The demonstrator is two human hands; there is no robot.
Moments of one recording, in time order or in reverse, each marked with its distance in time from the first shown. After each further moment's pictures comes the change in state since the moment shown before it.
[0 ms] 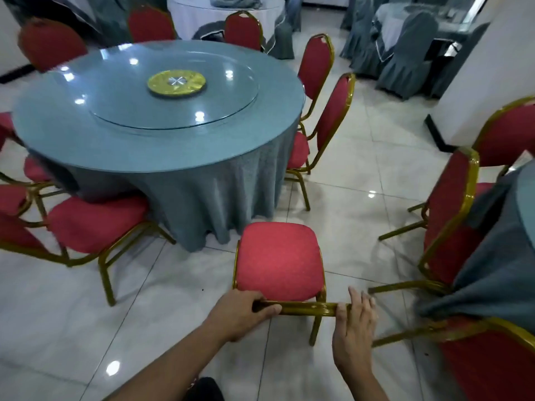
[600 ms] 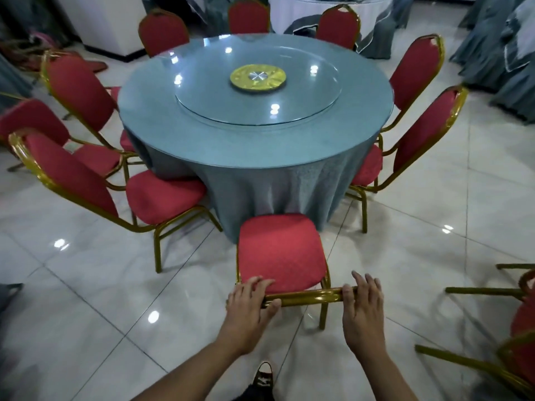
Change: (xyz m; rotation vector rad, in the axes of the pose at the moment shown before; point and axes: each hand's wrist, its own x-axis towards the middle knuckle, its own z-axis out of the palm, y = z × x) left_hand 0.040 -0.043 0.009 -0.115 0.424 -0.282; right_hand 0.140 -0.079 0.048 0.014 -0.288 -0.343
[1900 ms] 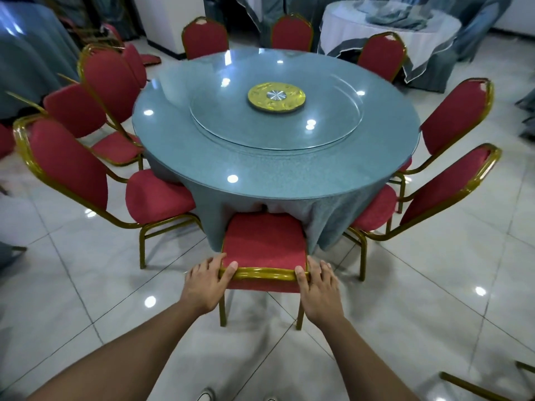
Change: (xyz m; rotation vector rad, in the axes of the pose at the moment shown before) left_hand 0.184 0.086 -0.017 0.070 0.157 -0.455; right_hand 0.256 0.009 -0.032 -0.217 -0.470 -0.239
